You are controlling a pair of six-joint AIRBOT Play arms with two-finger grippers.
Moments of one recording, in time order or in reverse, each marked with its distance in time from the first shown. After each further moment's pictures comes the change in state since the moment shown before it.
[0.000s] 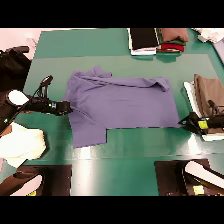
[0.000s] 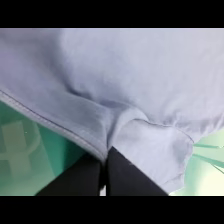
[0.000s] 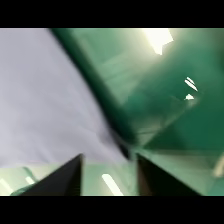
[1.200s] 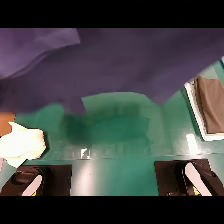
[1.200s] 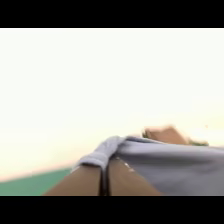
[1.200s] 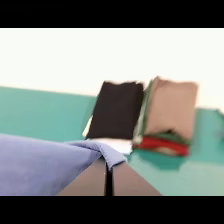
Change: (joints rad) left arm -0.001 0.378 1.110 0.269 -0.031 -0.063; right arm 0.210 0.370 1.194 0.062 0.005 0.019
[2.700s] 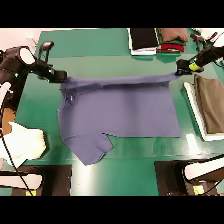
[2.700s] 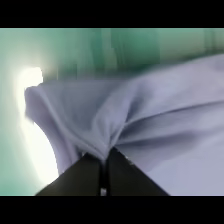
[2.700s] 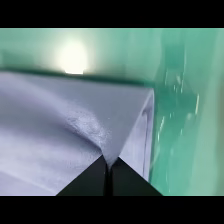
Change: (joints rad) left arm 0.001 -0.857 -0.434 0.108 -0.101 0.009; right arm 0.299 -0.847 -0.093 -0.357 0.136 0.150
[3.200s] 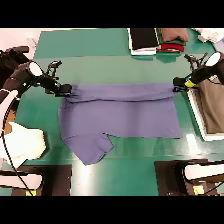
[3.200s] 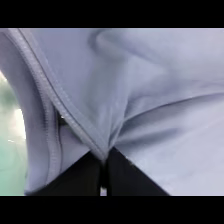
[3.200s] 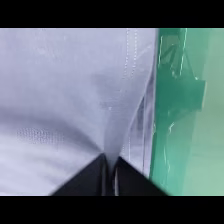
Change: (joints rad) left arm 0.000 -0.003 -0.166 -0.096 0.015 0.010; right arm 0.001 0.114 -0.349 -0.032 -0.130 -0.010
